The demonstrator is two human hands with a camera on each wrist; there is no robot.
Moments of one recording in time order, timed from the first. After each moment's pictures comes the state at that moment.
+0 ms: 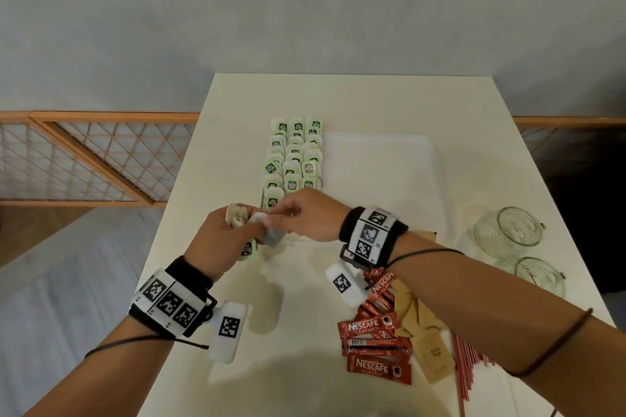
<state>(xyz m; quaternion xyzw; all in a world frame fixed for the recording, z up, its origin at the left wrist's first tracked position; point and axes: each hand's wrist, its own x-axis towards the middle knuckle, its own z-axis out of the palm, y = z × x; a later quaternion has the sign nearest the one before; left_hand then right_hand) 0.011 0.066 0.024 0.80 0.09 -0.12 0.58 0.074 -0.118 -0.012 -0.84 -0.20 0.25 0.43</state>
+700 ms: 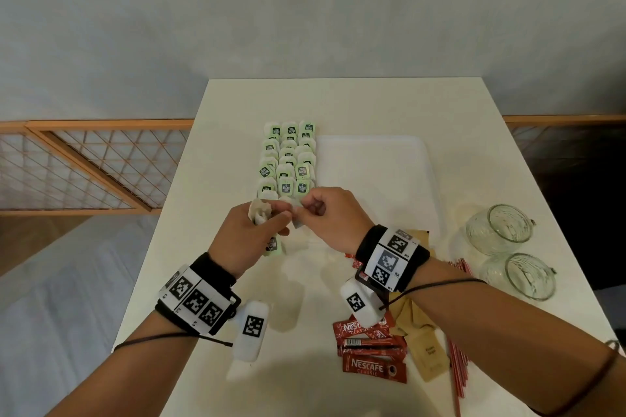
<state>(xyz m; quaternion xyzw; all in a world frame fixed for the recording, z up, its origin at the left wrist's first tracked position) 0.019 0.030 0.017 0.79 0.05 -0.11 0.60 0.046 -0.154 -0.012 -0.86 -0.09 0.06 0.50</state>
